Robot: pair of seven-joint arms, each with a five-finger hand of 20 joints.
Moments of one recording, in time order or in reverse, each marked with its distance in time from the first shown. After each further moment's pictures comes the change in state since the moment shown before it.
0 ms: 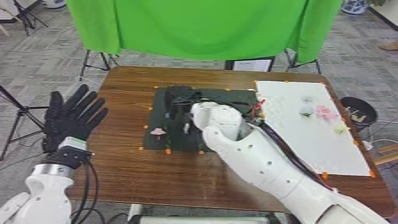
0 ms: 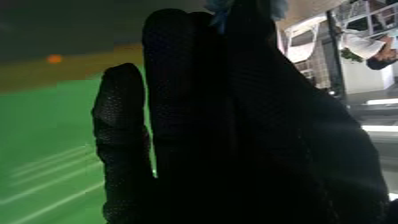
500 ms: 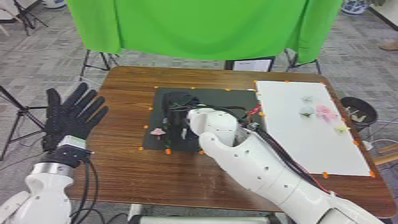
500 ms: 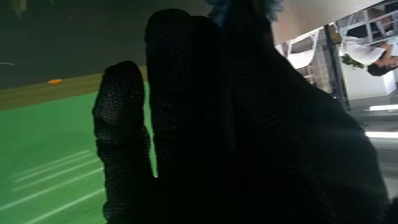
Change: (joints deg) left arm -0.3 0.2 0.0 0.0 -0.6 -0.3 0.2; right arm -0.6 -0.1 -1.7 -0.8 0.1 0.0 2.1
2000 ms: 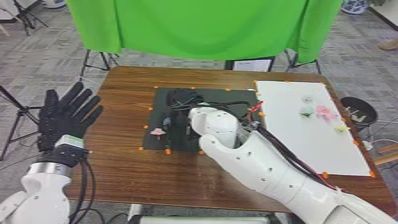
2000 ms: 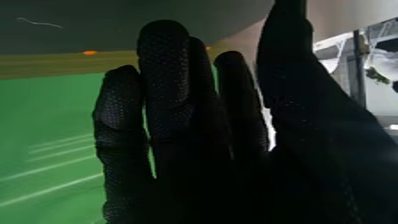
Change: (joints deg) left arm 0.7 0.2 -1.0 -0.6 1.1 2.3 1.0; right arm 2.0 2.9 -3.8 -3.4 -1.2 -0.4 7.7
